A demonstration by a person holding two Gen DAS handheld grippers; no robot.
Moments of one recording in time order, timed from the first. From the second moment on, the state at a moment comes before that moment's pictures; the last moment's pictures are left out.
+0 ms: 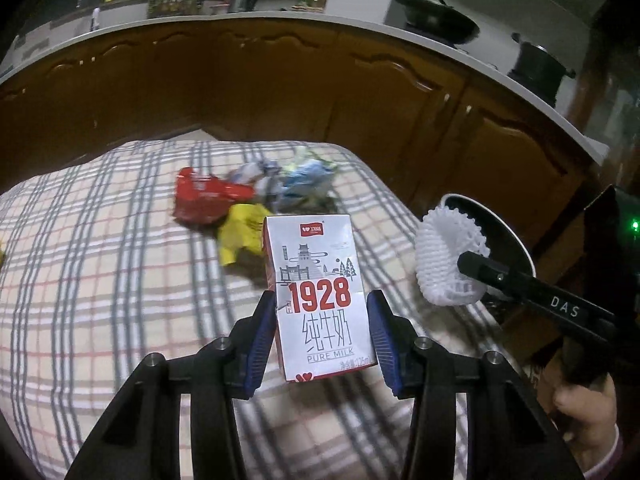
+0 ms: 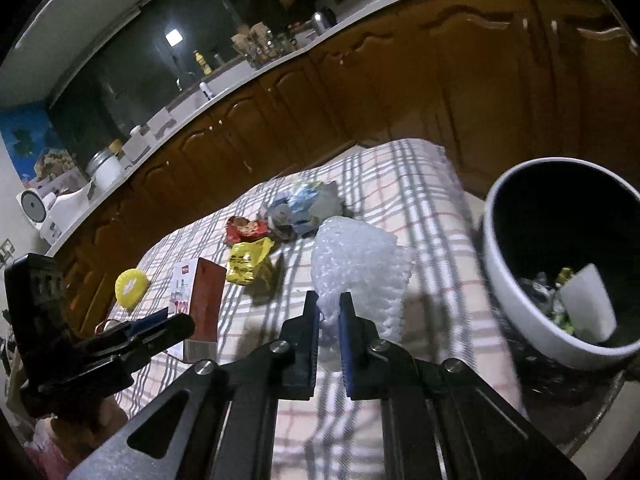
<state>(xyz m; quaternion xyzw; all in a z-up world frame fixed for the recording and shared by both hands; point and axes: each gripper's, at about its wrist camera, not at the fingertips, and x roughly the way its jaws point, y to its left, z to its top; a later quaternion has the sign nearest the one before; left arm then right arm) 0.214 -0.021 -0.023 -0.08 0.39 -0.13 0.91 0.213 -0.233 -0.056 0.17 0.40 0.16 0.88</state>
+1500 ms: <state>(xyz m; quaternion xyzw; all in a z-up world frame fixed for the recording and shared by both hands) 0.292 -0.182 -0.018 0.00 0.39 -0.26 0.88 0.194 -0.377 -0.045 0.19 0.38 0.04 0.90</state>
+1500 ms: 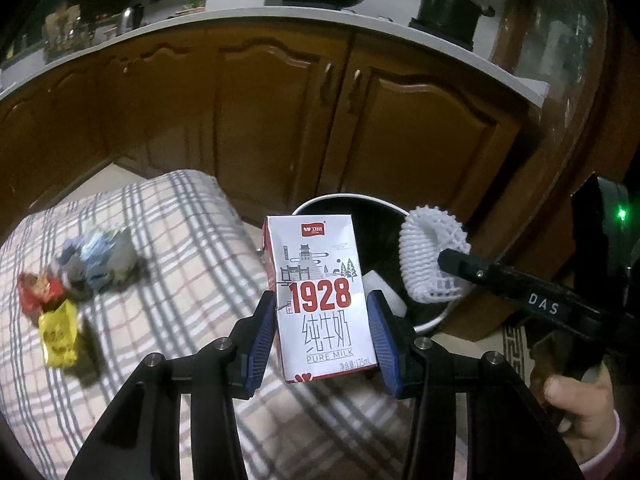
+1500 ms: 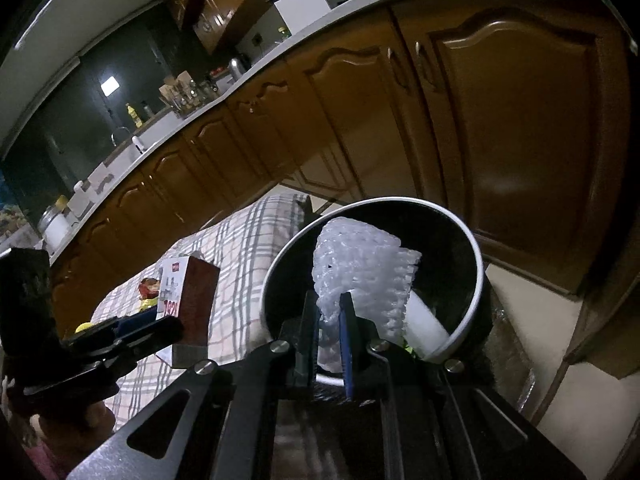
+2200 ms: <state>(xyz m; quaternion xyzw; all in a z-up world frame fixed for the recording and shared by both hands) 0.356 -0.237 -0.036 0.00 0.42 -0.28 0.86 0.225 -0.402 -0.052 0.18 0.41 0.03 0.89</state>
